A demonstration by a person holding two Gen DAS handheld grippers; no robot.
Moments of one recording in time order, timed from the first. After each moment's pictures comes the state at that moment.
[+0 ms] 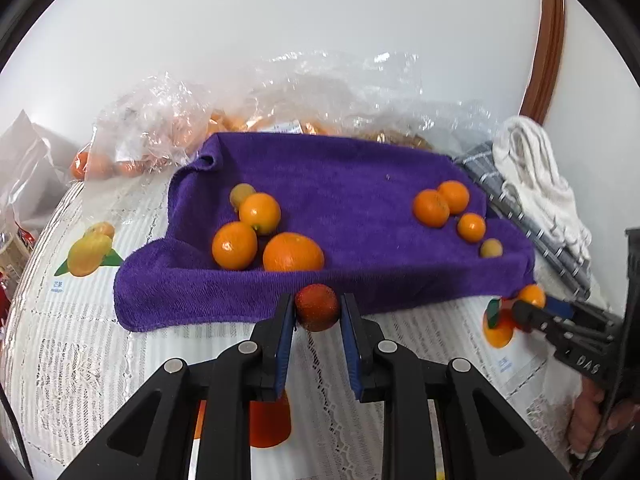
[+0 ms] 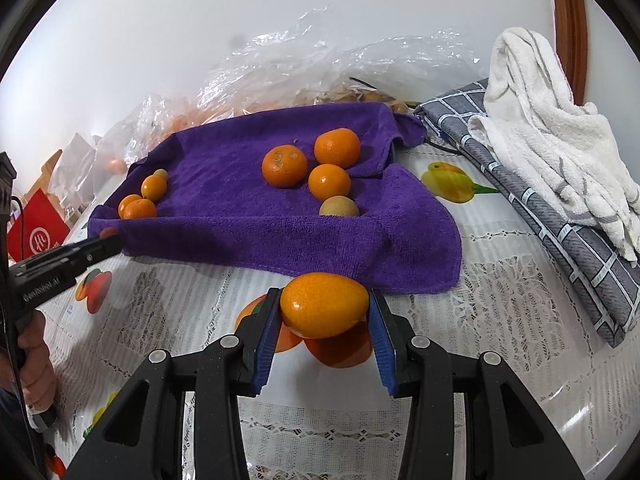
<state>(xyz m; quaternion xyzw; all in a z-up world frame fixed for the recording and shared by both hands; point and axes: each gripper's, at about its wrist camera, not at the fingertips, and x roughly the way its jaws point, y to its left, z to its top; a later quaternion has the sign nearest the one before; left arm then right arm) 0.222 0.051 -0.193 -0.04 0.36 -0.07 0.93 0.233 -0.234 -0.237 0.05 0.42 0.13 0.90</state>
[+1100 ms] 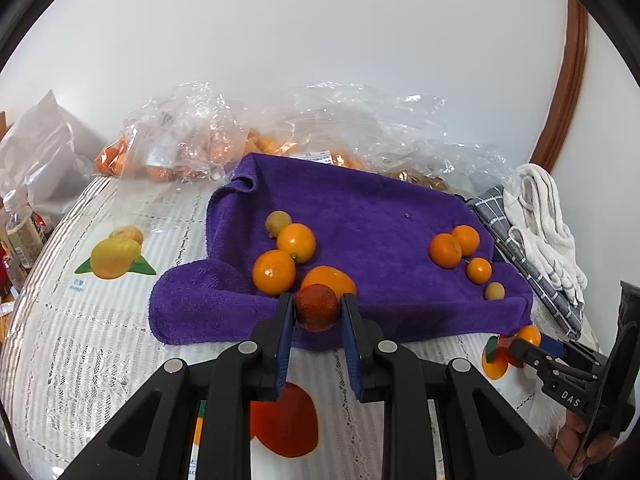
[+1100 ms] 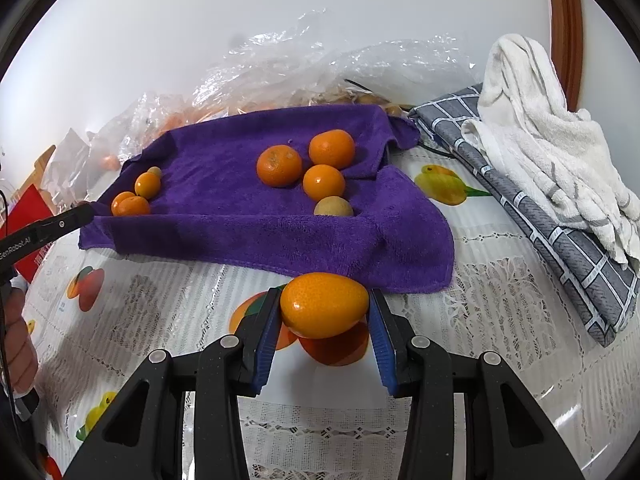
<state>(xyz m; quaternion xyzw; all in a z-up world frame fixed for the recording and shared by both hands) 0.221 0.078 -0.179 -0.09 0.33 -0.04 0.94 0.230 -0.231 -0.235 0.03 0.41 0.12 0.90</state>
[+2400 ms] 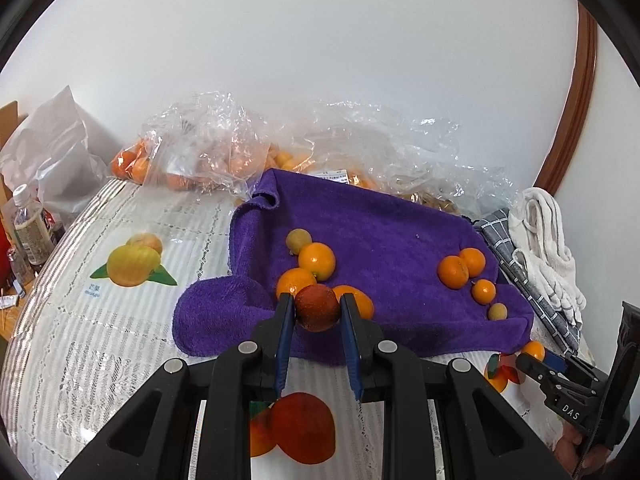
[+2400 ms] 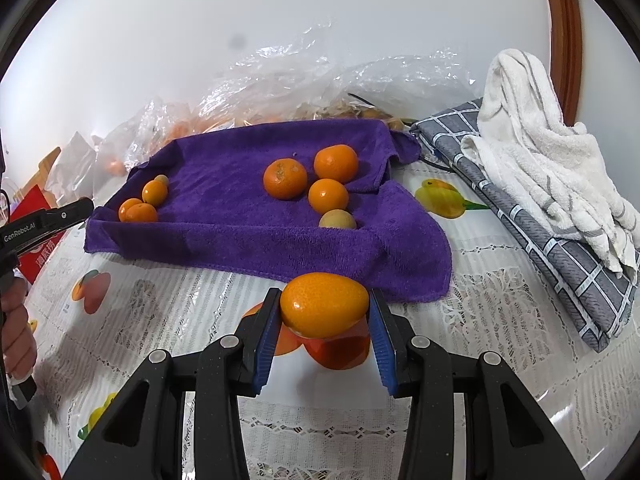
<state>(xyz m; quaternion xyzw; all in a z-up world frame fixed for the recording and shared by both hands) 0.217 0.097 -0.173 -0.11 0.31 -0.03 0.94 0.222 -0.228 -0.230 0.03 0.39 0.12 0.91</state>
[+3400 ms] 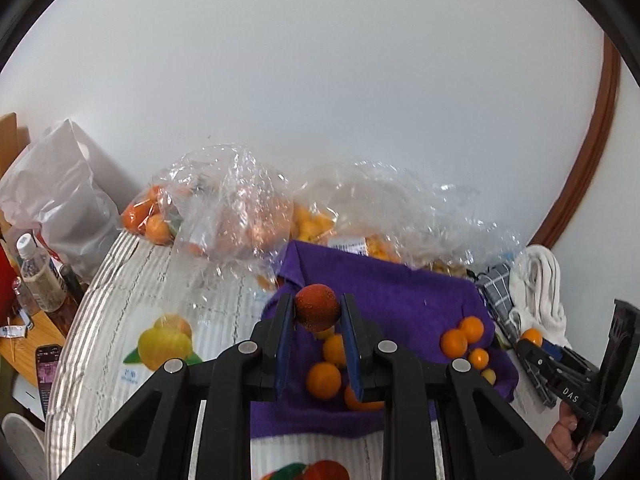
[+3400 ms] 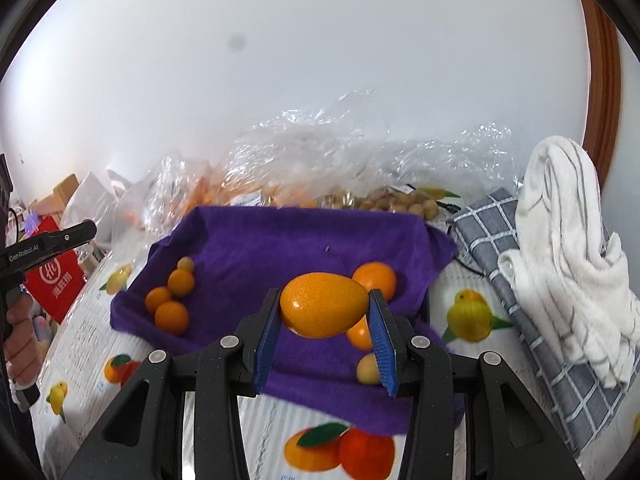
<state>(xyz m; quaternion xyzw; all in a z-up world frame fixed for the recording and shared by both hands) 0.266 0.143 -0.105 -0.14 0.31 -0.03 0.94 0.295 -0.208 -0.159 0.03 0.36 0.15 0.92</state>
